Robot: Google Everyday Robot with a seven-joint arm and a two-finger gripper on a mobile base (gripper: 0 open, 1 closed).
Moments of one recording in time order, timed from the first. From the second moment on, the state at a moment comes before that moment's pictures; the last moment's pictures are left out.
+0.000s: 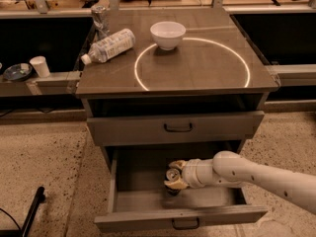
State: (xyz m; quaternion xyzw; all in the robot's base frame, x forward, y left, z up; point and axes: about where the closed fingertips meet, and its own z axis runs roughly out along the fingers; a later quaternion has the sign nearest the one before) arm 0.527 -0.062 0.447 -0.55 0.73 0.21 0.34
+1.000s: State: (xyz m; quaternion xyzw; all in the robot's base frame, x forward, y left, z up) arm 0.472 -0.089 0.617 -0.53 0.66 0.29 0.45
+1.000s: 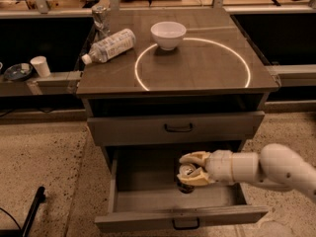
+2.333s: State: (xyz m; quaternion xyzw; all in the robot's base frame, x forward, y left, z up) arm 0.545 -0.170 0.856 -0.62 0.66 0.23 0.36
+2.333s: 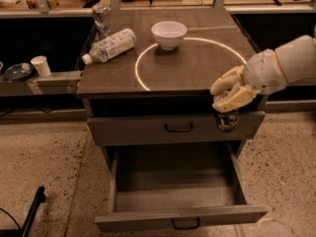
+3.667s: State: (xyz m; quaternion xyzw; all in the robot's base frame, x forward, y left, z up) arm 0.572 -0.196 0.959 -0.60 0.61 0.29 0.42
